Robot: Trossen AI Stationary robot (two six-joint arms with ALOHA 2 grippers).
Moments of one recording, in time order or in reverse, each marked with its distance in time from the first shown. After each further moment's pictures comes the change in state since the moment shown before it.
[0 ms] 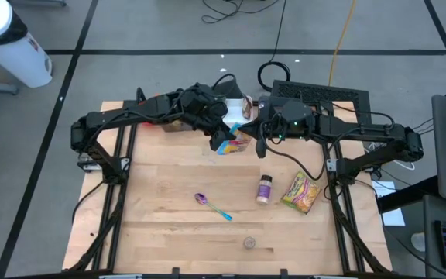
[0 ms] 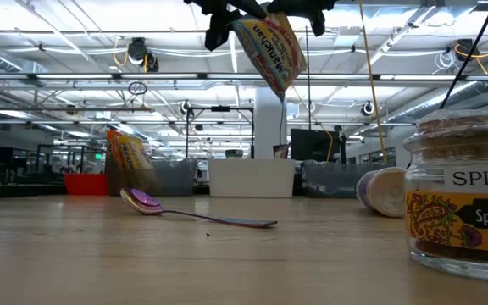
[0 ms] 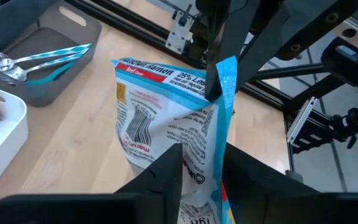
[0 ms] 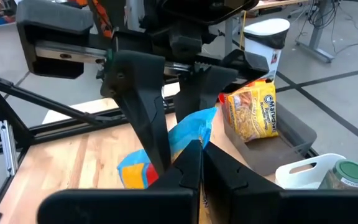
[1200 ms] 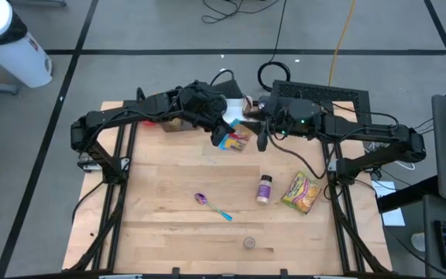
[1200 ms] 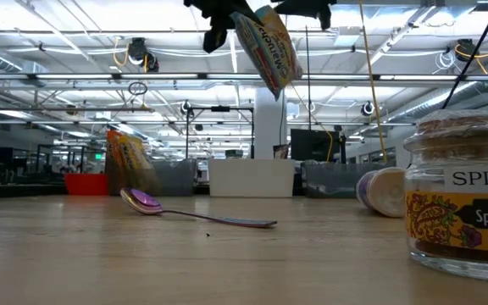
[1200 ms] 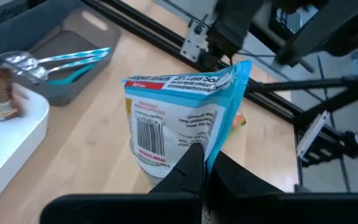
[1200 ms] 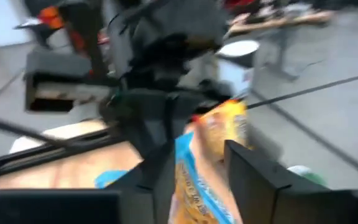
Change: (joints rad) left arm 0.025 -0.001 0.000 0.008 -0.036 -0.032; right arm 0.000 -0.036 0.000 0.033 0.122 -0.005
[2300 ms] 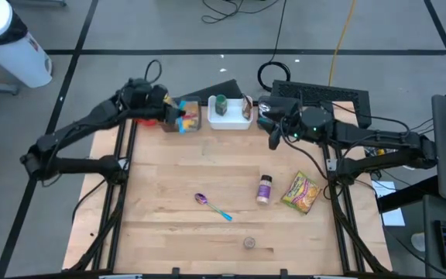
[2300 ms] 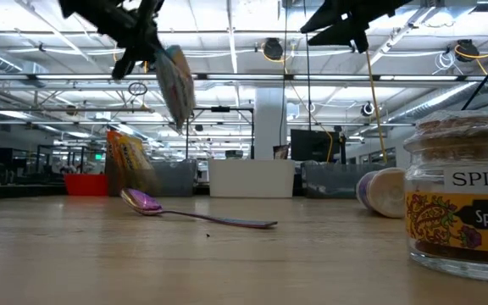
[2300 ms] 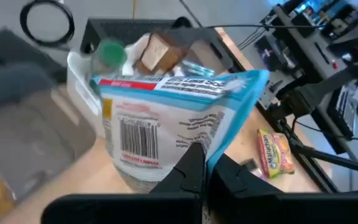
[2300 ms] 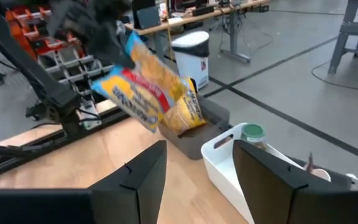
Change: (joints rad) left arm 0.374 -0.586 -0.638 0.128 0.002 -0.189; right arm -0.029 -0.194 -0.250 0.010 0.163 0.110
